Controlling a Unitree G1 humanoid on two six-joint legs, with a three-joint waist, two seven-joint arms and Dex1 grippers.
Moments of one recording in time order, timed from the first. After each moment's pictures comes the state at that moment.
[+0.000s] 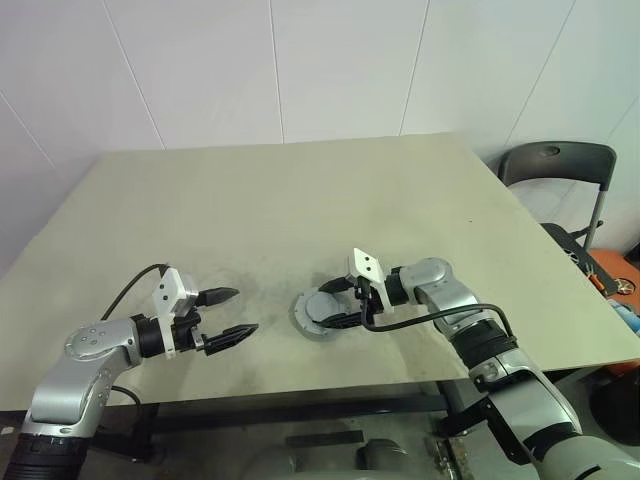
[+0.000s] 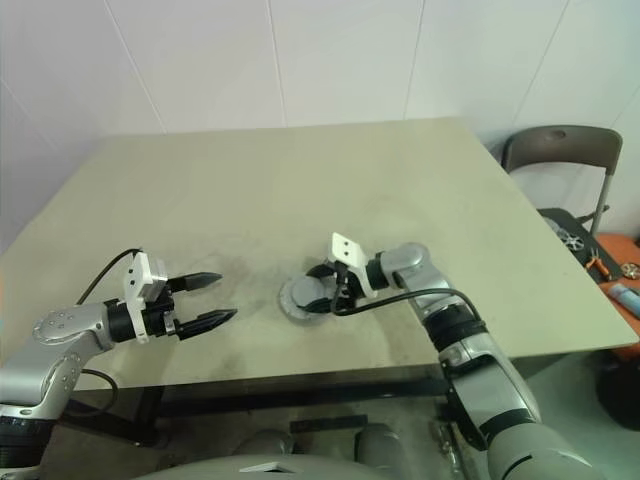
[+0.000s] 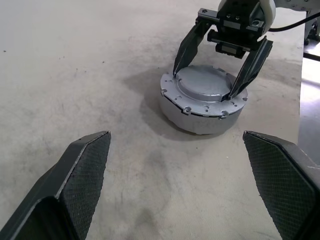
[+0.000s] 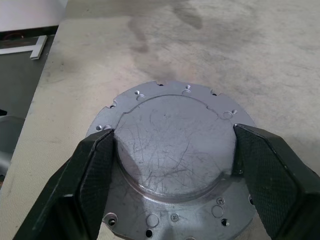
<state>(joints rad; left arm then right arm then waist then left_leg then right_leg) 0.02 0.69 0.13 -0.20 -0.50 0.38 -1.04 -0.63 -0.37 0.34 0.46 0.12 0.21 1.28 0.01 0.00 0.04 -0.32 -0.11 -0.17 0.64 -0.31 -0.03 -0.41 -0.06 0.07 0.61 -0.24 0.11</state>
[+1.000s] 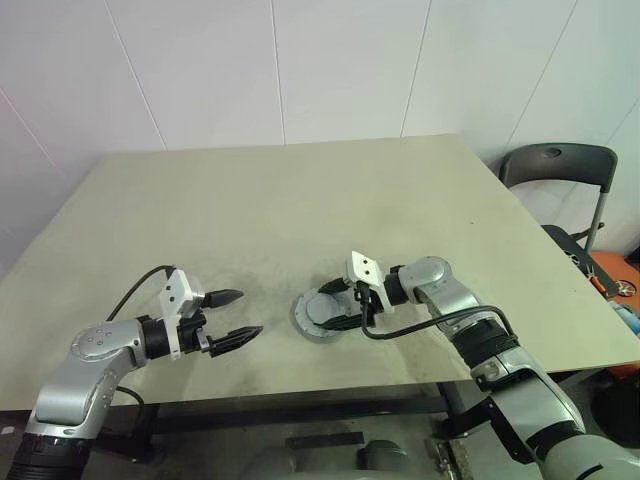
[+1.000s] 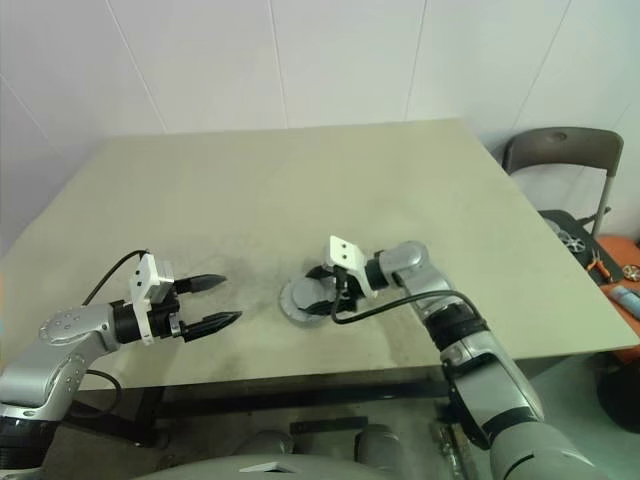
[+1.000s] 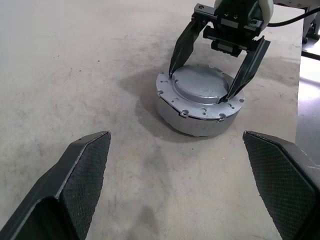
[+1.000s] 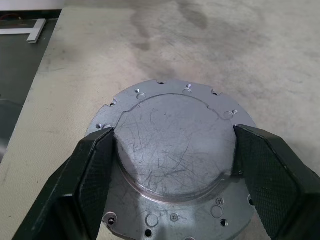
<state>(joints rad) 0.02 0.69 0.11 -0.22 -0.50 0.39 -1.02 -0.63 -0.39 0.38 0.47 0.10 0.13 1.27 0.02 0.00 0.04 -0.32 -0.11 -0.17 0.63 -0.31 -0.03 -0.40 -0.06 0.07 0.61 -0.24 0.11</state>
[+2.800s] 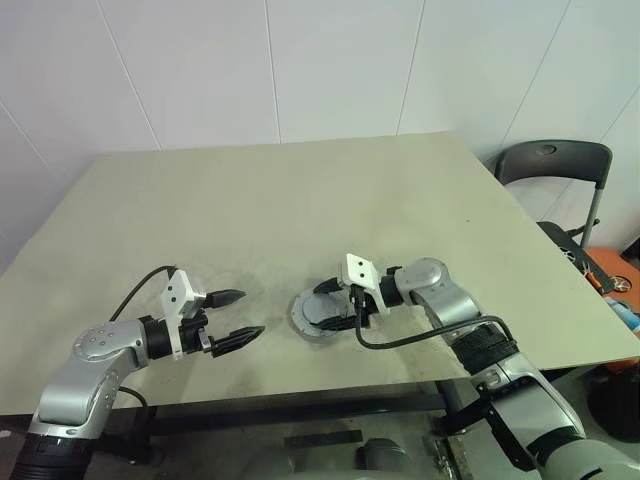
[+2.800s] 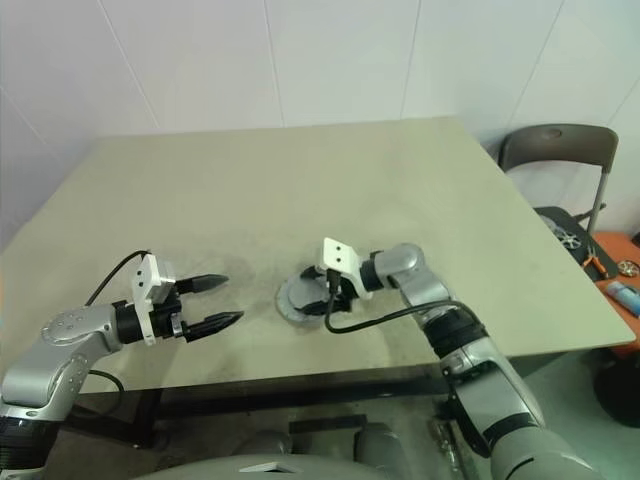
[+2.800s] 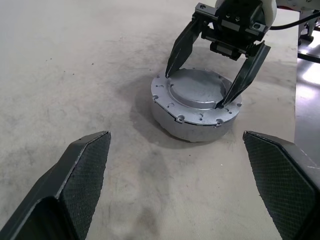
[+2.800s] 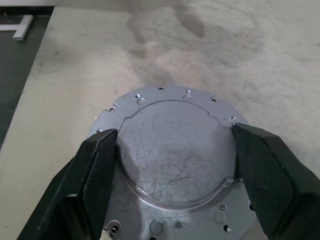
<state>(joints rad) 0.02 0.67 0.10 -0.22 -0.50 0.38 -1.02 -0.62 -0.38 0.38 0.36 0.09 0.23 1.23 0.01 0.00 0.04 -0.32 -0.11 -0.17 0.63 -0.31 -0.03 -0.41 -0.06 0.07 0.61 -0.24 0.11</state>
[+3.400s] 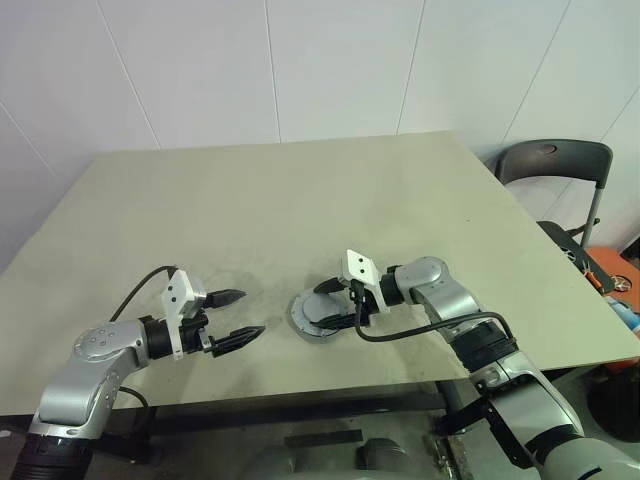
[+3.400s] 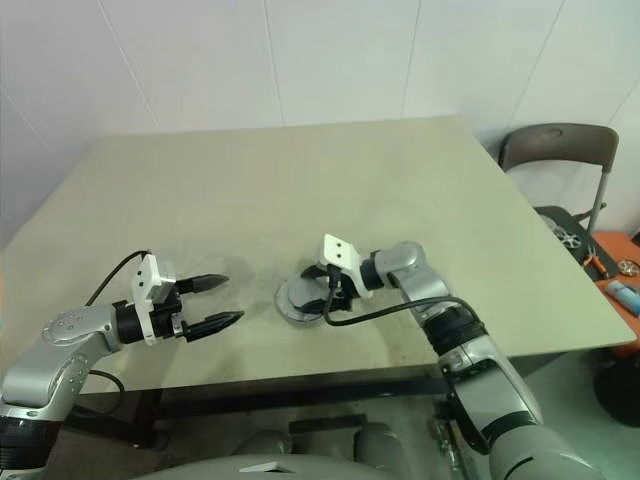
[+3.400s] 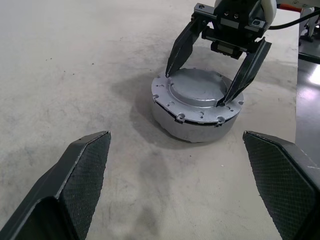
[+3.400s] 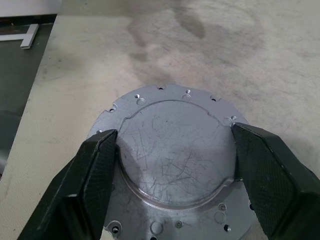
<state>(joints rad) 0.02 0.67 0.10 -0.22 -0.50 0.38 -1.02 -0.62 -0.38 0.37 0.35 0.10 0.24 1.24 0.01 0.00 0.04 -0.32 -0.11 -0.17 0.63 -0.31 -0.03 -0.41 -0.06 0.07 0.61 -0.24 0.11</state>
